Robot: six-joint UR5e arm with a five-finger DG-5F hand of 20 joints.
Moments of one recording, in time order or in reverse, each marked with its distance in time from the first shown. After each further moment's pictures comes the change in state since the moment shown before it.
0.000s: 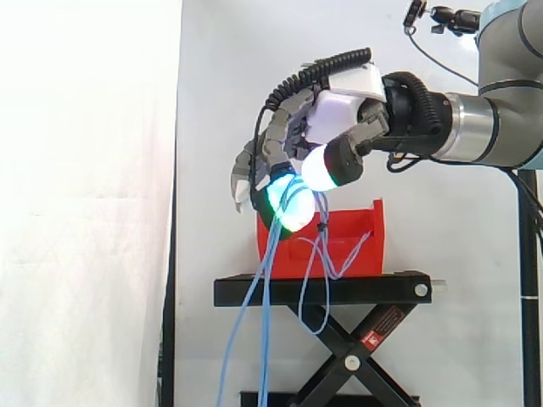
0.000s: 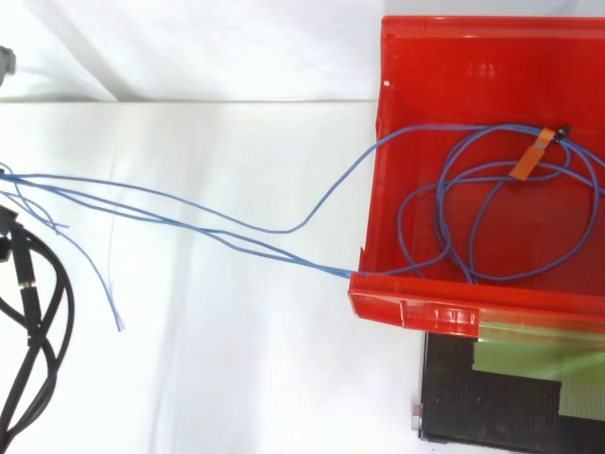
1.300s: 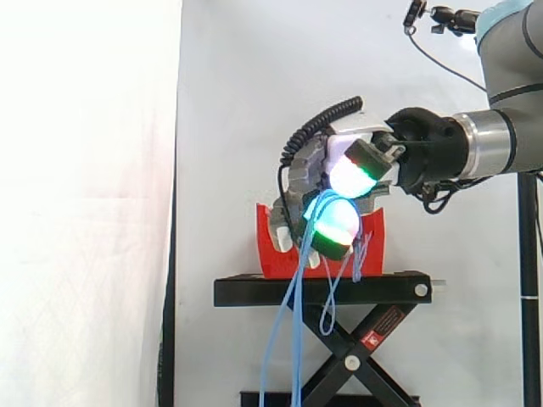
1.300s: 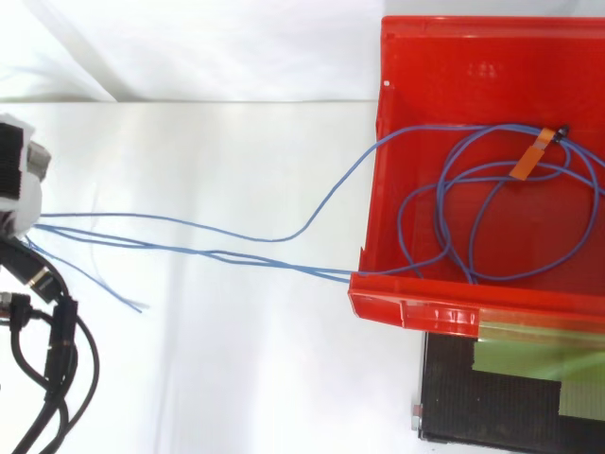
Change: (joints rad) arm 0.012 -0.001 -0.013 -0.193 0.101 0.469
